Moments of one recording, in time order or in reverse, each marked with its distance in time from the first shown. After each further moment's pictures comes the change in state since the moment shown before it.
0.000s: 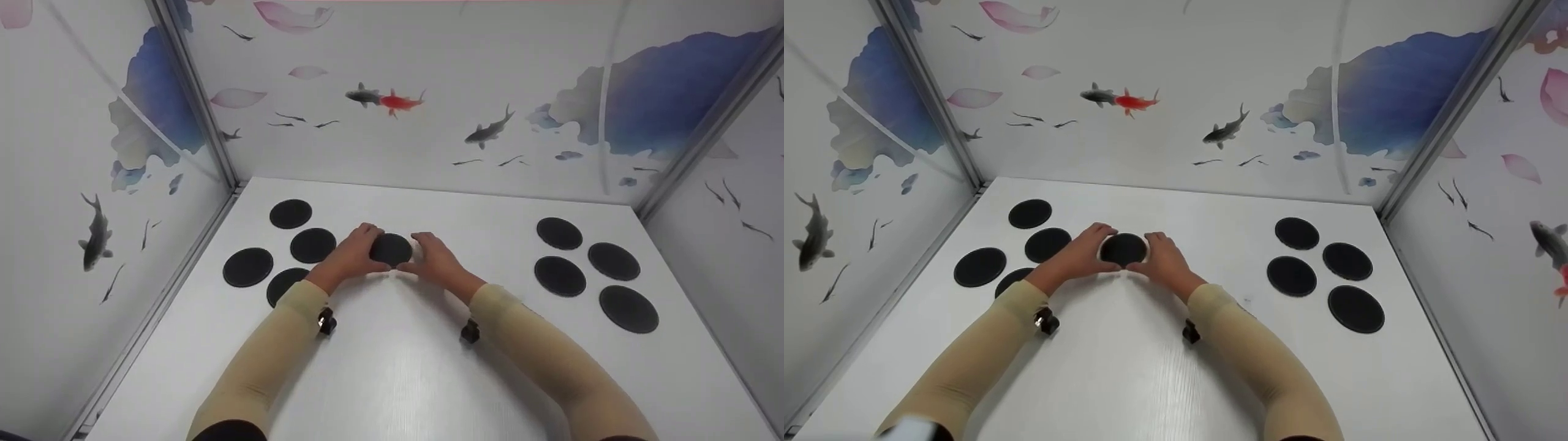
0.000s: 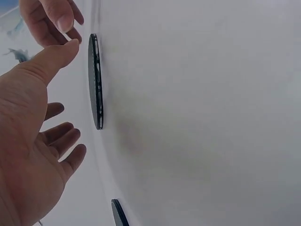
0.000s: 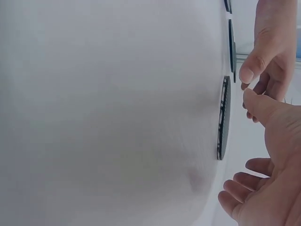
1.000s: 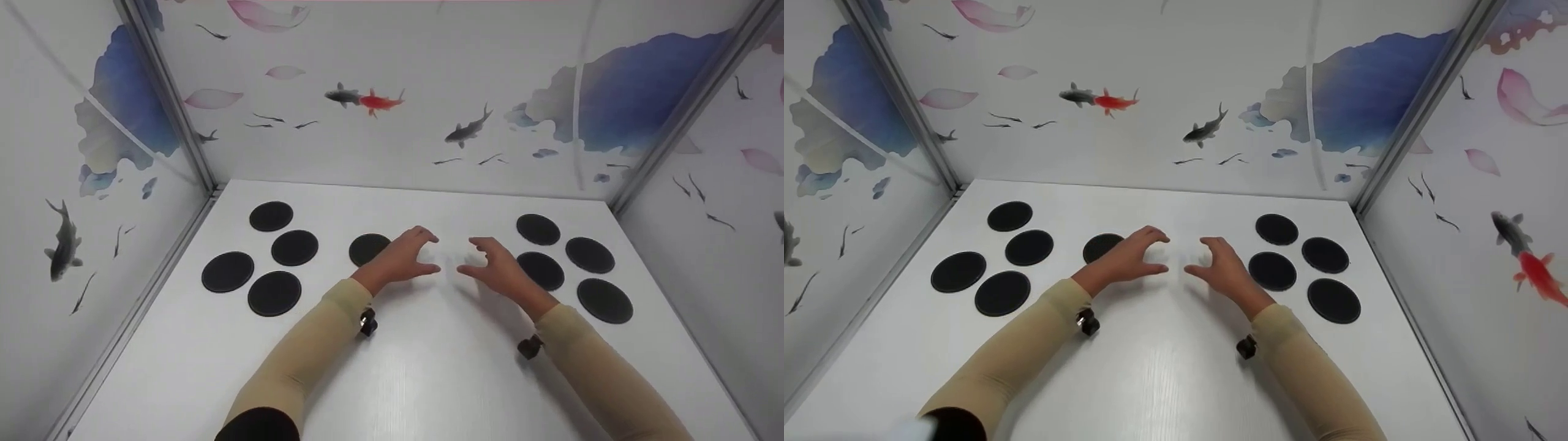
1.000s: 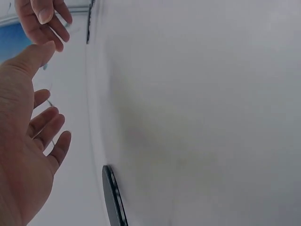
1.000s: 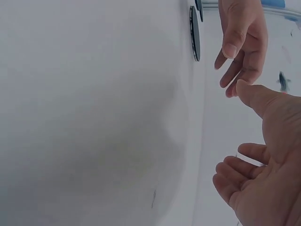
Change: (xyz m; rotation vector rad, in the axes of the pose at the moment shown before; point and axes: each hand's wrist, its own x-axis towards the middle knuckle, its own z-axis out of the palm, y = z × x) left_hand 0.049 0.107 0.049 -0.095 -0.055 0.247; right_hand -0.087 0.105 -0.088 0.174 0.100 0.062
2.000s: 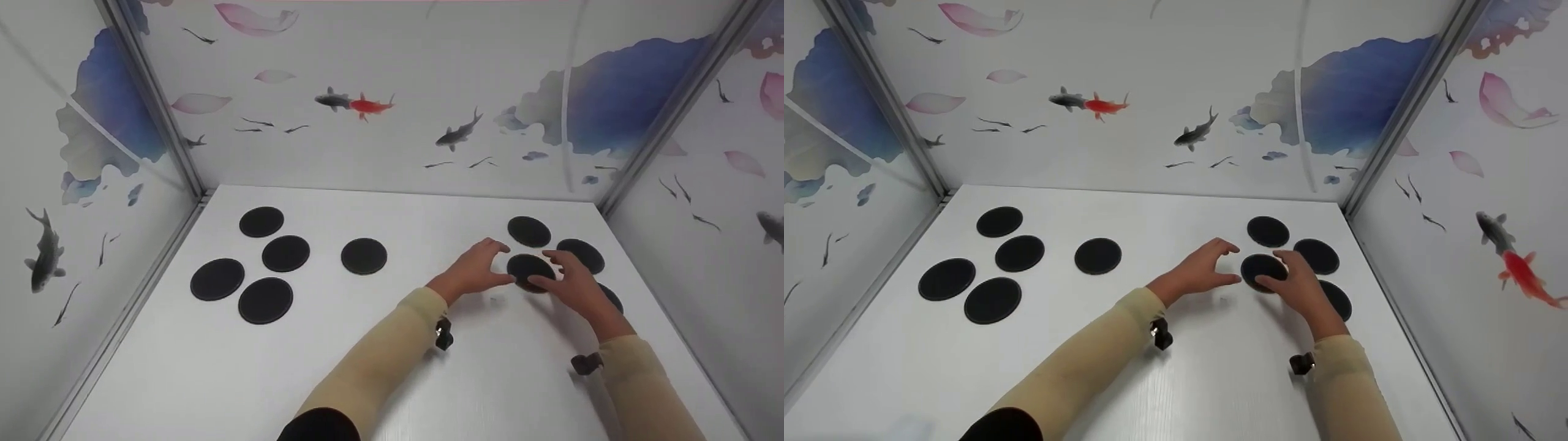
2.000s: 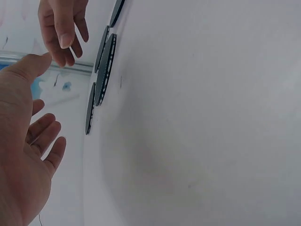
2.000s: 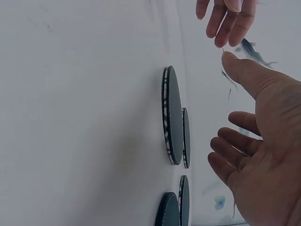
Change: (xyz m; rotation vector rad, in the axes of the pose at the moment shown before) left_hand 0.082 0.115 0.079 -0.110 -0.006 0.044; right_hand -0.066 0.107 -0.096 -0.048 0.116 0.066
